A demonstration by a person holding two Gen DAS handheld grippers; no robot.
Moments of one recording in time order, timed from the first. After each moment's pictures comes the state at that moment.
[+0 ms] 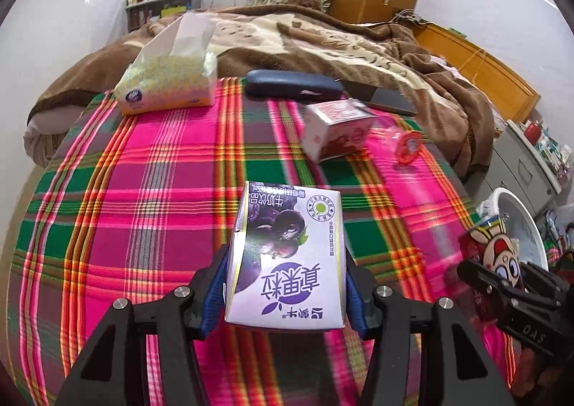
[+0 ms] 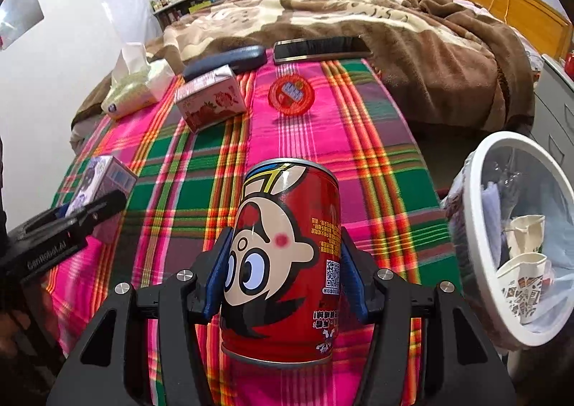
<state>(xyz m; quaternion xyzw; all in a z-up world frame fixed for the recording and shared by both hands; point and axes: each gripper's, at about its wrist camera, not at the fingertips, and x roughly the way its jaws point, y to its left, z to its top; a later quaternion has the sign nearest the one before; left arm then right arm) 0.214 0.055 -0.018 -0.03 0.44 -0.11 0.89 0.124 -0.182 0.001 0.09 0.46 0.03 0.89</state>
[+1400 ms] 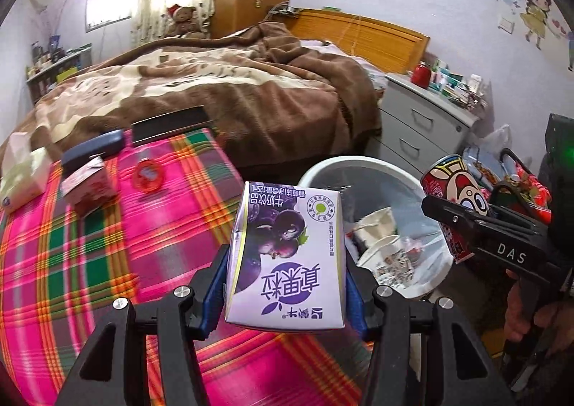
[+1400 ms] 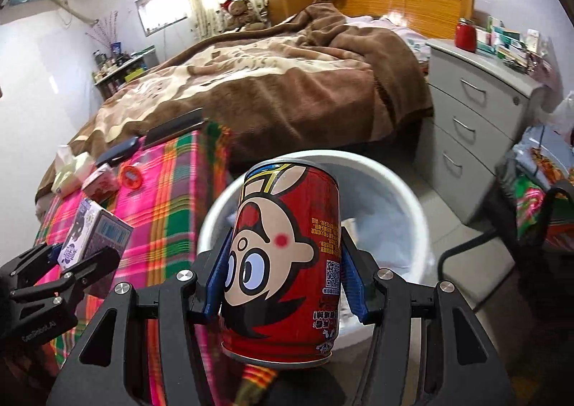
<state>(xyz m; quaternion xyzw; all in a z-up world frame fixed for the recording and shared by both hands) 0.131 -0.185 0.034 0.06 0.39 -0.29 0.87 0.055 -0.369 0.032 0.13 0.38 -0.10 0.91</state>
